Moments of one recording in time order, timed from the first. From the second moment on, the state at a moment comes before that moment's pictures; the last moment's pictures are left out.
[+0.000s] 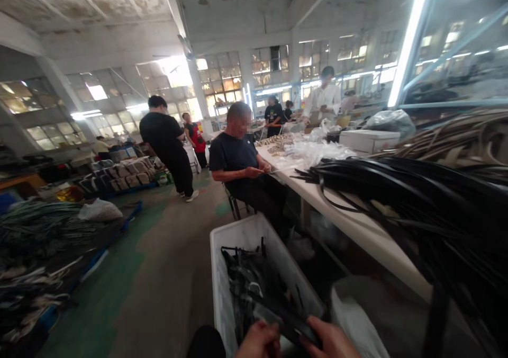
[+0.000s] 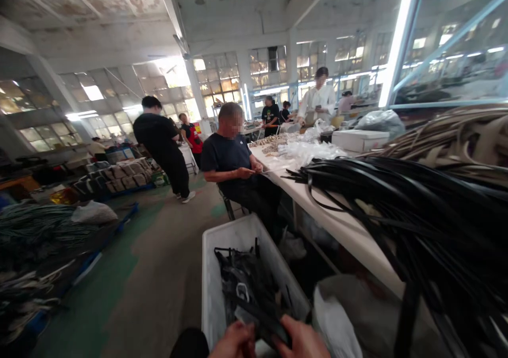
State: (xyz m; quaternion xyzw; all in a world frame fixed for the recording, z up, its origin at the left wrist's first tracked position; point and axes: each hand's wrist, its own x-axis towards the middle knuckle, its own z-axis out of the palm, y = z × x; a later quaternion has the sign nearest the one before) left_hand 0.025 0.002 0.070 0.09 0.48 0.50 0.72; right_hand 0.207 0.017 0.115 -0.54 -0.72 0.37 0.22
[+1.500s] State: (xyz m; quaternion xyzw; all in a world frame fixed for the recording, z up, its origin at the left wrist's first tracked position) left_hand 0.032 -0.015 0.107 0.10 0.47 0.49 0.73; right_hand 0.208 -0.001 0.144 -0.58 -0.68 0.41 0.18
